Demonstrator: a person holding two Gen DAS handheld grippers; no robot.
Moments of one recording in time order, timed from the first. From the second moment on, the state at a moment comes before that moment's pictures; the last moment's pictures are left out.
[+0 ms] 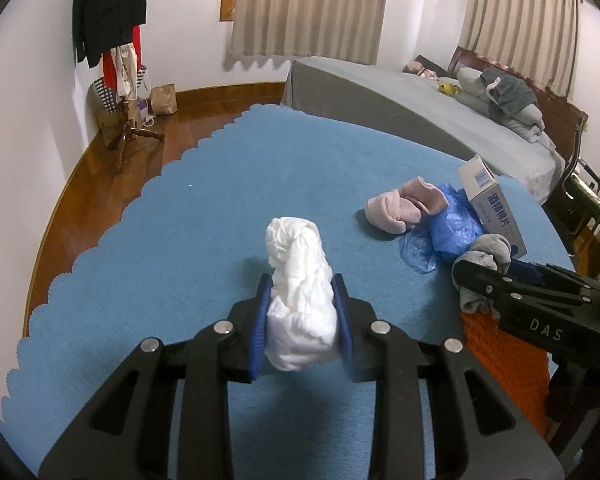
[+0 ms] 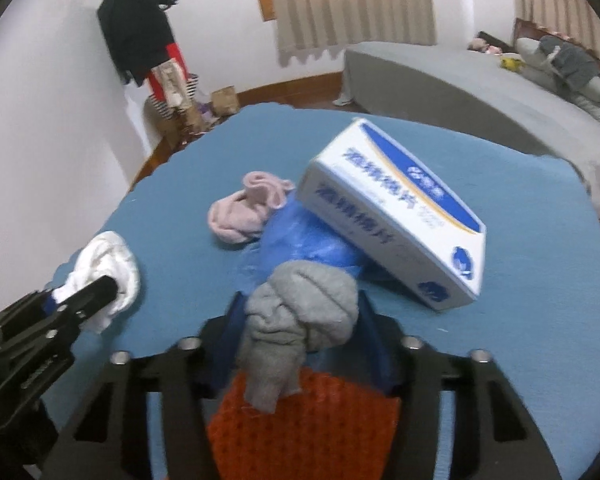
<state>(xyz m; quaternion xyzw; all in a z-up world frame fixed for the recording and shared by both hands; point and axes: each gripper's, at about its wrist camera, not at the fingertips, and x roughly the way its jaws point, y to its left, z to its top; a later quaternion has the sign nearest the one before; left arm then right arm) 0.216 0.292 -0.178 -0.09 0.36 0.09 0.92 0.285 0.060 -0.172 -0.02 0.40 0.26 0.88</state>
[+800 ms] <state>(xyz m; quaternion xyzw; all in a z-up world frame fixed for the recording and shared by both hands) 0.197 0.243 -0.128 -0.07 0.31 0.05 0.95 0.252 0.011 -0.102 0.03 0.32 0.29 0.90</state>
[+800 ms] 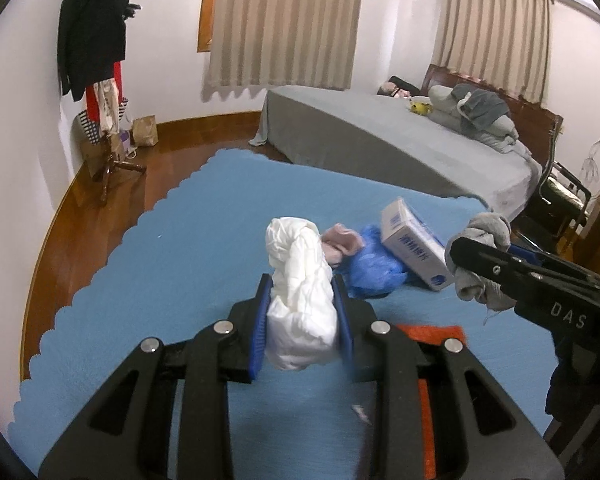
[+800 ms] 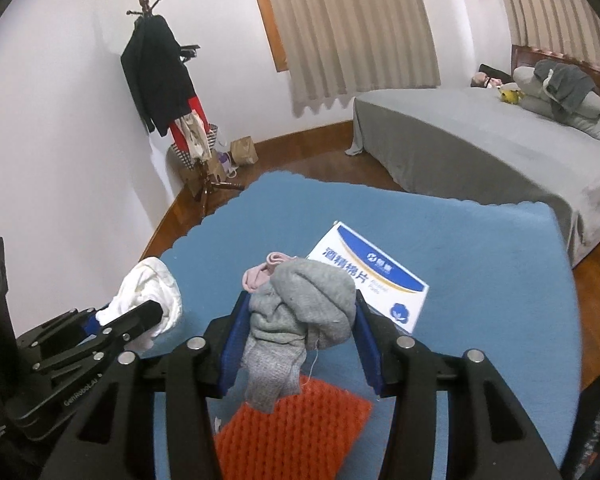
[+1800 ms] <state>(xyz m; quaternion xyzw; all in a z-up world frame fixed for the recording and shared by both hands) 0.152 0.100 -0.065 -0.06 0.28 -0.05 0.96 0.174 -0.151 -0.056 0.07 0.29 0.20 0.93</state>
